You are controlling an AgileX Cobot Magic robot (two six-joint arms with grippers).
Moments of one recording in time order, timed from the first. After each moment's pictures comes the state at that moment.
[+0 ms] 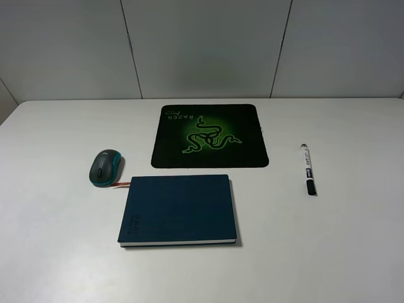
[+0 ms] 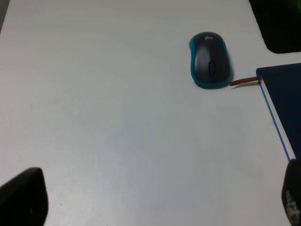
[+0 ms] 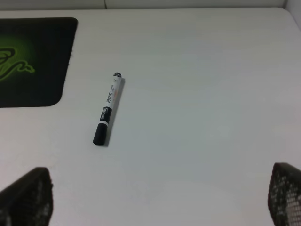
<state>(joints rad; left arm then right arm) -0.02 -0.01 -0.48 -0.01 1.06 0.08 -0.02 -0.01 -0.49 0.01 1.03 0.03</state>
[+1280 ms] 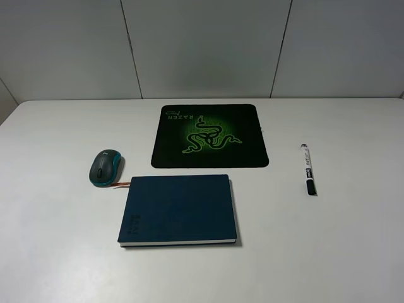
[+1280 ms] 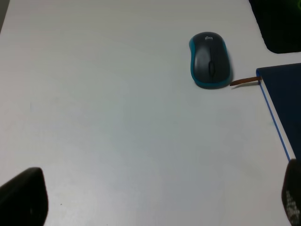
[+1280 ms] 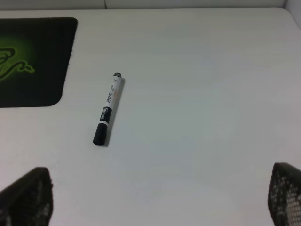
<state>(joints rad) -0.02 -0.01 -0.48 -0.01 1.06 0.08 -0.02 -0.01 -0.49 0.01 1.03 0.03</state>
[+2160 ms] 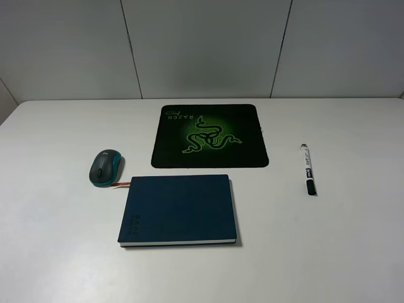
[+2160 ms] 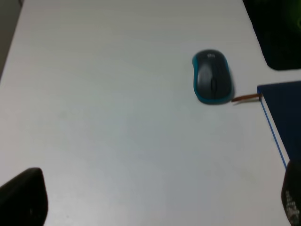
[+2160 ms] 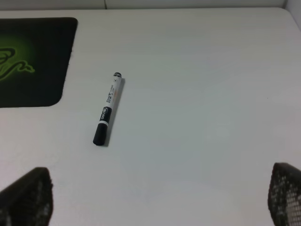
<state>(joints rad) -0.02 0.01 -0.54 0.00 1.05 0.07 -0.02 -0.01 -0.49 0.01 1.03 0.03</state>
